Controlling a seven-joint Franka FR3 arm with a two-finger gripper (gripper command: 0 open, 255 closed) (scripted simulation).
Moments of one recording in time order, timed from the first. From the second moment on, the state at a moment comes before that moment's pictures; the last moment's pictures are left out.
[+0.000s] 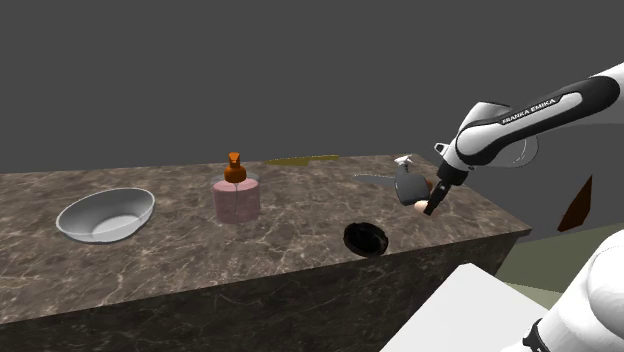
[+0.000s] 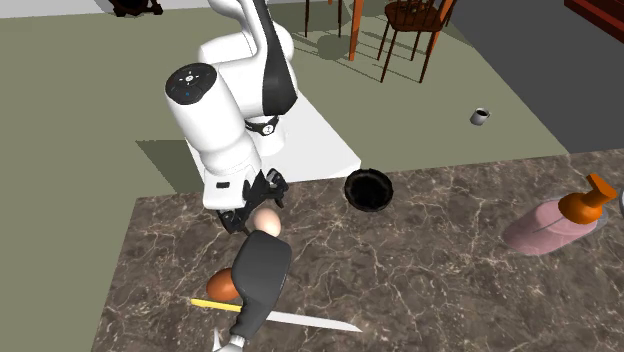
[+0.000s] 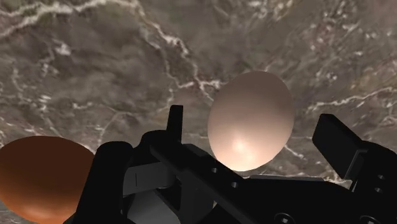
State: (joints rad) arm -0.04 -0.37 -0.40 -2.73 -0.01 2.48 -0.64
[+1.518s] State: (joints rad) arm -0.06 -0.43 -0.38 -2.70 -0.03 2.39 -0.61
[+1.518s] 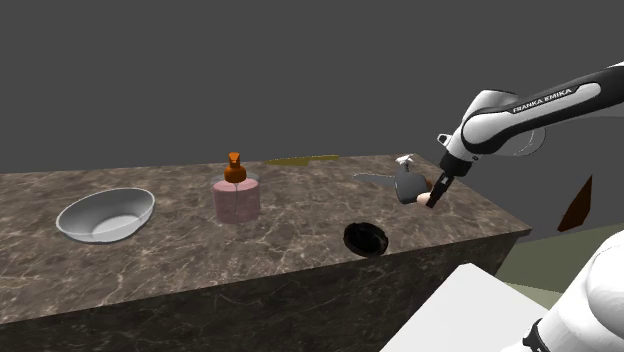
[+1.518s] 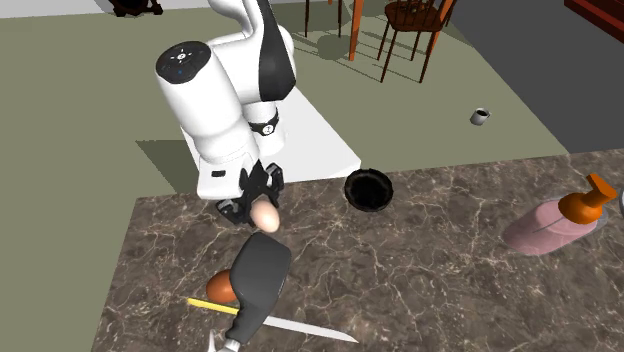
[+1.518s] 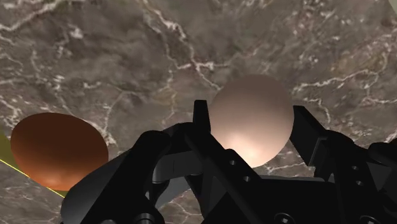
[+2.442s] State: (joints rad) arm -0.08 -0.54 -0.34 -2.58 -0.05 2.16 -0.58
